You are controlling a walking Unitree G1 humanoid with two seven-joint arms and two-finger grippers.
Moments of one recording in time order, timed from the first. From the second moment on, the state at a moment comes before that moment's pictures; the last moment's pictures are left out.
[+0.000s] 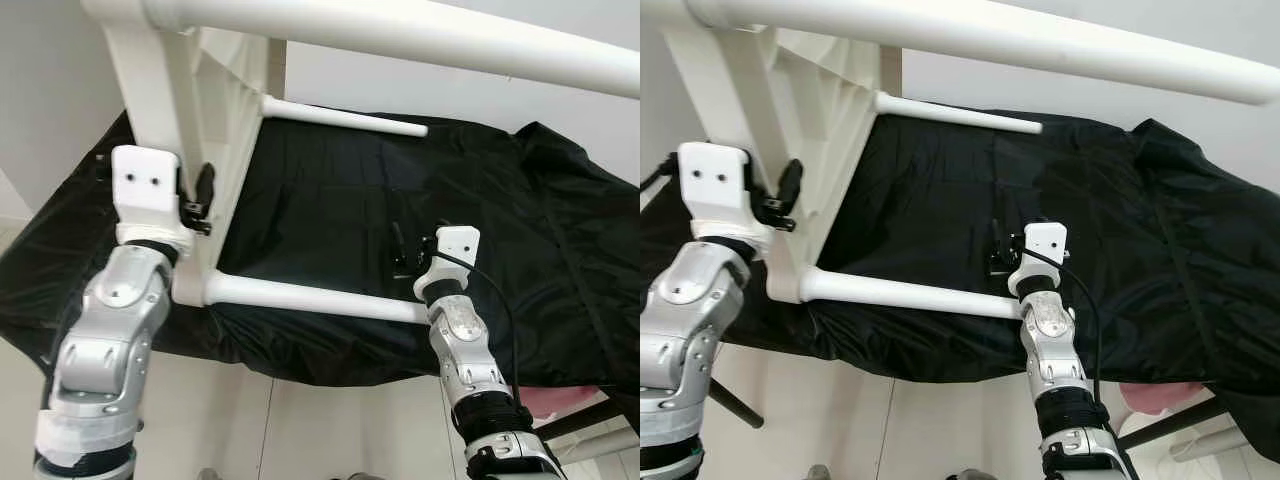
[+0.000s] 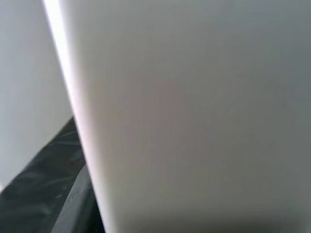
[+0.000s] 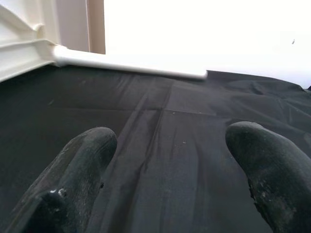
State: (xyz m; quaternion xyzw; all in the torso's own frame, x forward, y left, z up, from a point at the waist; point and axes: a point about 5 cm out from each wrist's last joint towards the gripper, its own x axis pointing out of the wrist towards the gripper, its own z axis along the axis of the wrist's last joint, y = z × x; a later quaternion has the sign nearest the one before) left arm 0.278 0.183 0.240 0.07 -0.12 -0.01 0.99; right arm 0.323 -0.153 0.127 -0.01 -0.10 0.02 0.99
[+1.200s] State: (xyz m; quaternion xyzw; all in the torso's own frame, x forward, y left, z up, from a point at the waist) left arm 0.282 0.173 0.238 0.13 -0.15 -0.11 0.97; right arm 0.318 -0.177 0.129 -0.05 -0.10 0.02 0.99
